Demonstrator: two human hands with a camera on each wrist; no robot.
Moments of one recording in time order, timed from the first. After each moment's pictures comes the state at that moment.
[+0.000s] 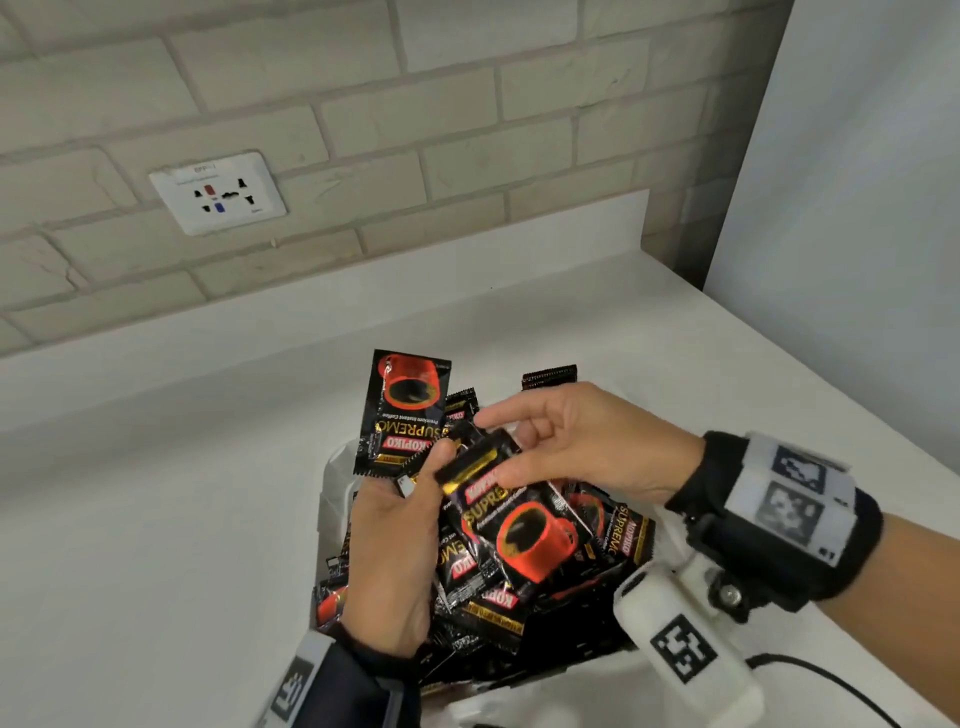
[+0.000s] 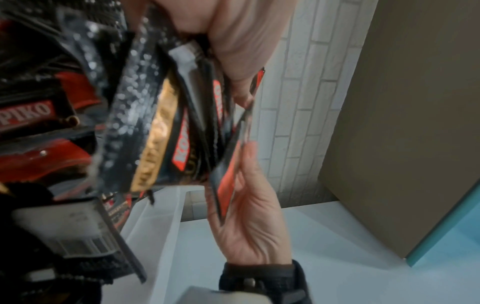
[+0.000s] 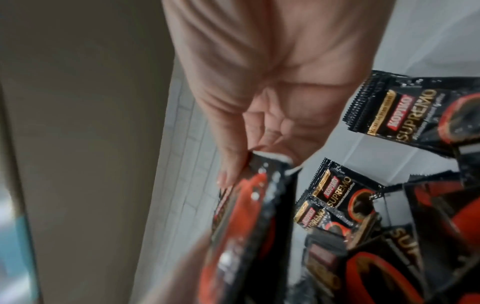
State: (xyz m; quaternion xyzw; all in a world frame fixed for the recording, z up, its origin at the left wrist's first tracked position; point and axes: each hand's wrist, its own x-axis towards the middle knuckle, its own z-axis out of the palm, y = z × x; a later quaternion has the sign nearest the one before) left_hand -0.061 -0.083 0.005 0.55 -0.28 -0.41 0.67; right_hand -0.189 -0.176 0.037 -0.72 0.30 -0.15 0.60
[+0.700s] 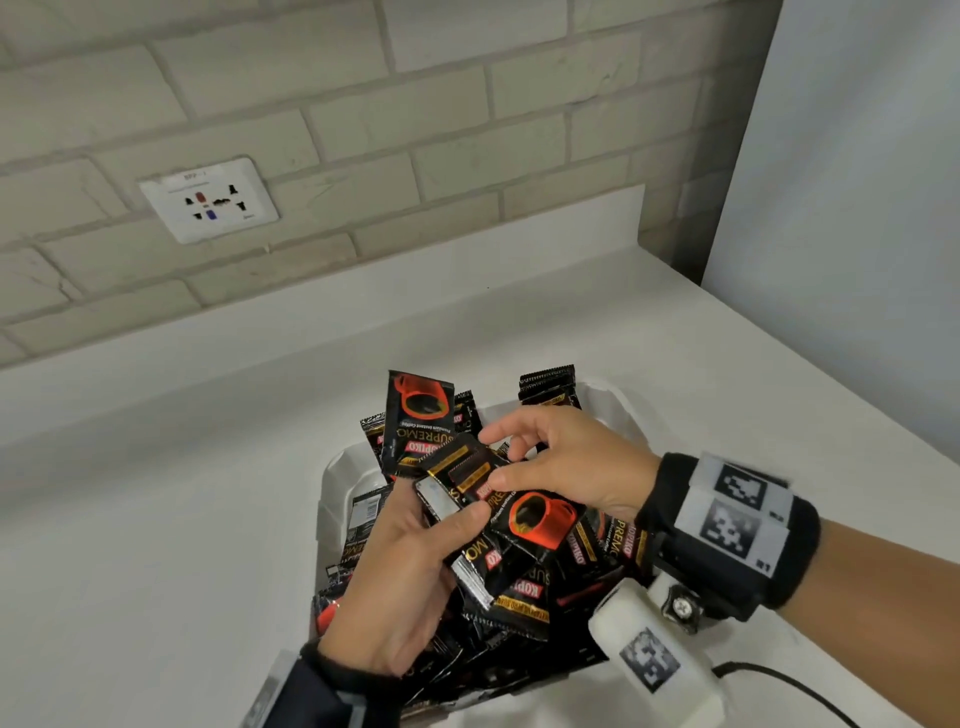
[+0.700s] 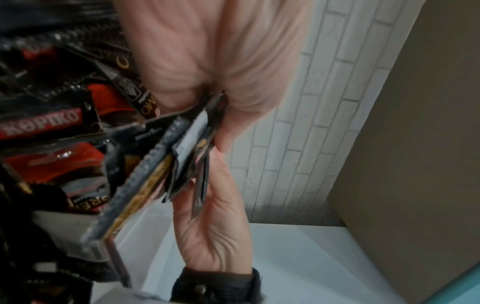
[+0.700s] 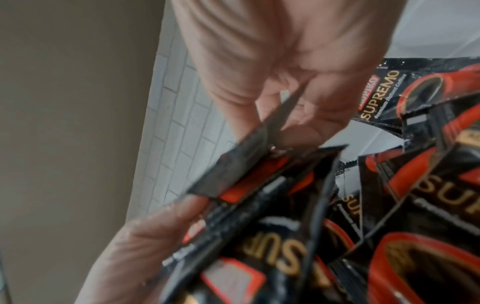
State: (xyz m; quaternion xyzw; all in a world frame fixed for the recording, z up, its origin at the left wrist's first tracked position) left_hand -0.051 -0.075 -0.001 0.48 -0.28 -0.58 0.60; right_hand -0.178 -0.181 0.008 -0.73 0.37 -0.17 0.55
